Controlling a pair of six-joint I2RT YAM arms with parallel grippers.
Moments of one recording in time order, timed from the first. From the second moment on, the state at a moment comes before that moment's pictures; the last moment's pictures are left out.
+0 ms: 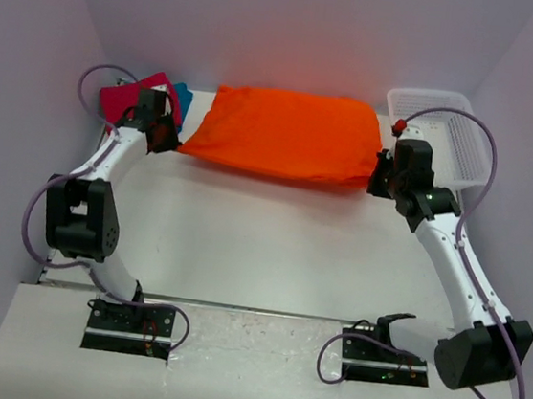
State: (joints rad) left arm -0.03 1.77 1.41 -0.43 -0.02 -0.32; right arm 0.24 1.27 1.20 -0.57 0.09 0.25
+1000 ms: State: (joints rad) left arm -0.03 1.35 0.91 -0.60 -0.02 -0.42; right arm 0.51 0.91 0.84 -0.90 0.23 0.66
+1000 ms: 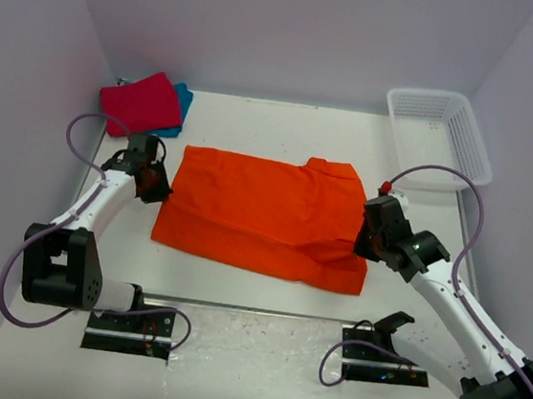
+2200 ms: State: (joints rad) left arm -0.12 1.35 0.99 -0.67 -0.30 -0.49; right arm 0.47 1.38 0.93 -0.83 0.35 0.66
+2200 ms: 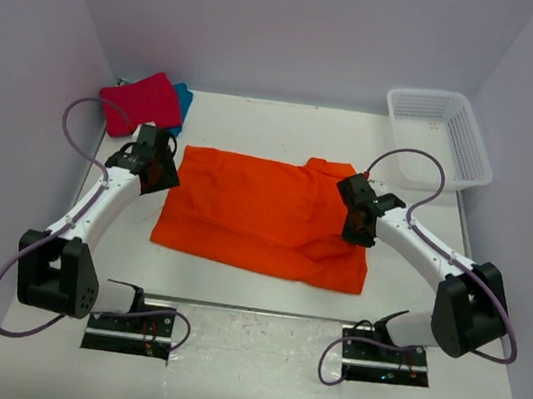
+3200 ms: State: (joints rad) left arm -0.22 1.59 0.90 -0.58 -0.10 -0.54; right arm 0.62 1.14 0.82 -0.74 0.17 0.73
